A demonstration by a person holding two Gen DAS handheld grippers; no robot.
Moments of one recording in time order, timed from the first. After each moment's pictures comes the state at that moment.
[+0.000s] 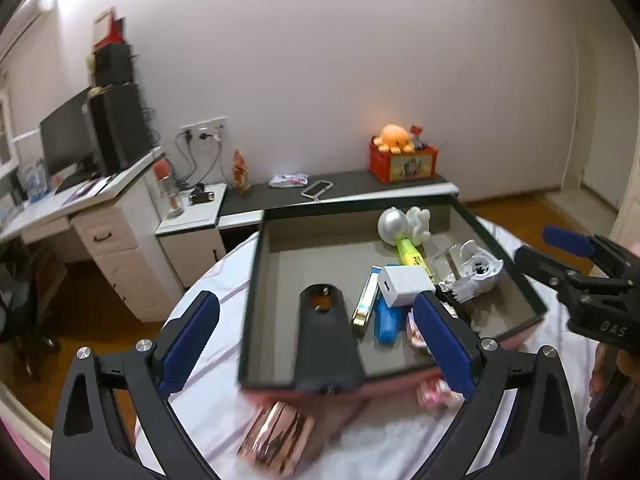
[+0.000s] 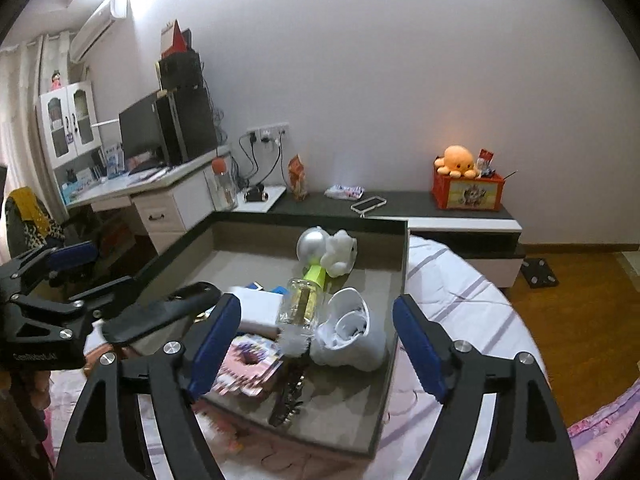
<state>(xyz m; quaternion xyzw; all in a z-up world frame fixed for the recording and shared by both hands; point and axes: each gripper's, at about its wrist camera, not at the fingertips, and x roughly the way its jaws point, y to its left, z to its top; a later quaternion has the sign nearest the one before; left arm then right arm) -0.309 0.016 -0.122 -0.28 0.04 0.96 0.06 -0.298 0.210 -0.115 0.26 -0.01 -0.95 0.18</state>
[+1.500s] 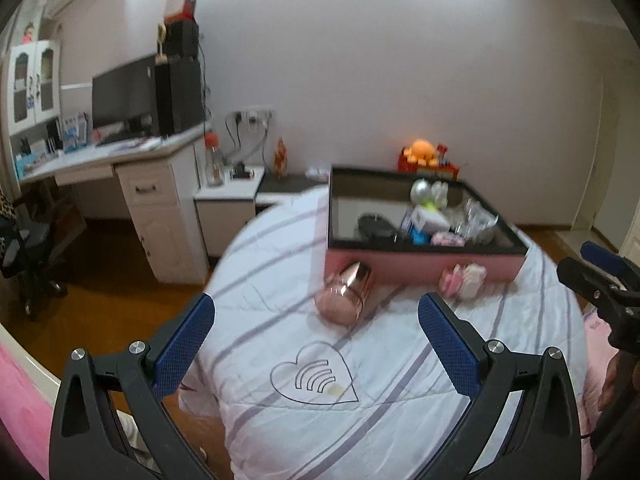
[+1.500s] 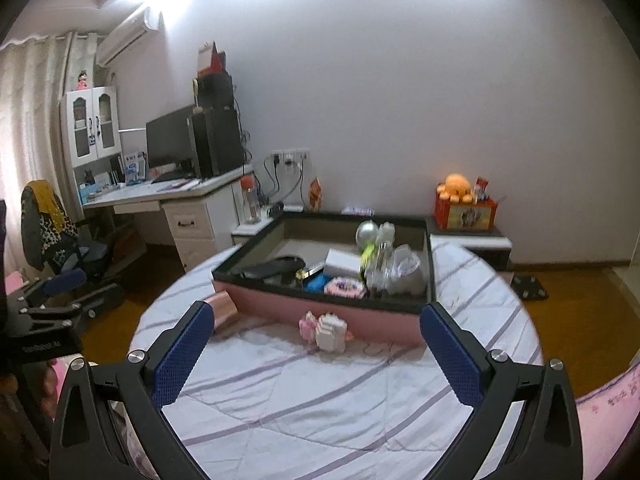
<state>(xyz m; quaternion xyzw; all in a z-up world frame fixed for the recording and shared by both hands) -0.188 -0.055 -0.155 -0.28 -0.02 0.96 0.02 -0.164 0.169 -0.115 0.24 0.00 -0.95 0.18</state>
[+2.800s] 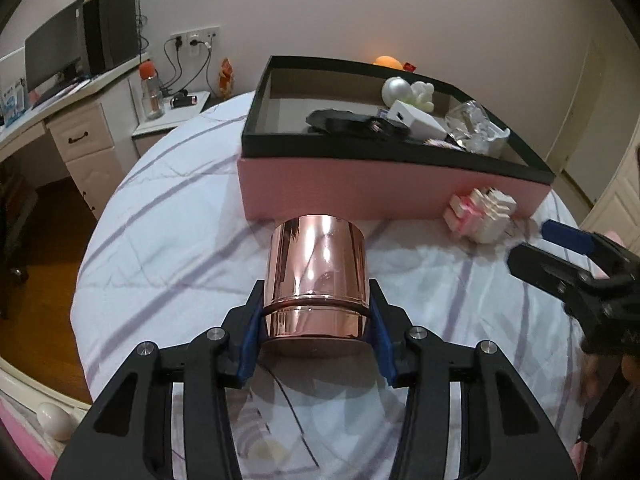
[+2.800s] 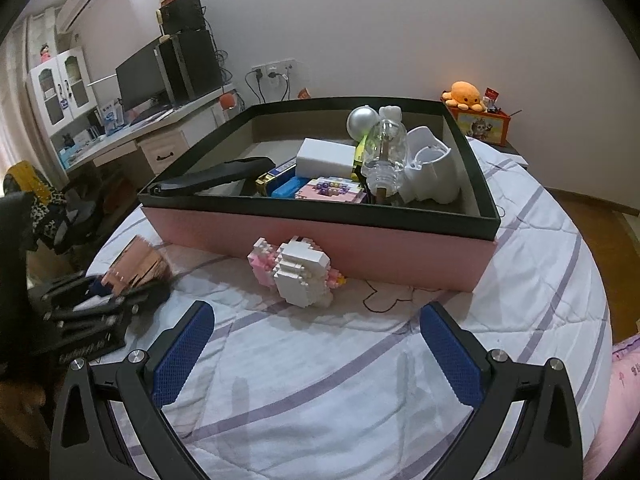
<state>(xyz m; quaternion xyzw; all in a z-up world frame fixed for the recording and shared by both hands) -0.270 -0.015 -0.233 -0.41 -0.01 0.91 0.10 -0.247 0.161 -0.186 0.39 -0.01 -0.90 0.18</state>
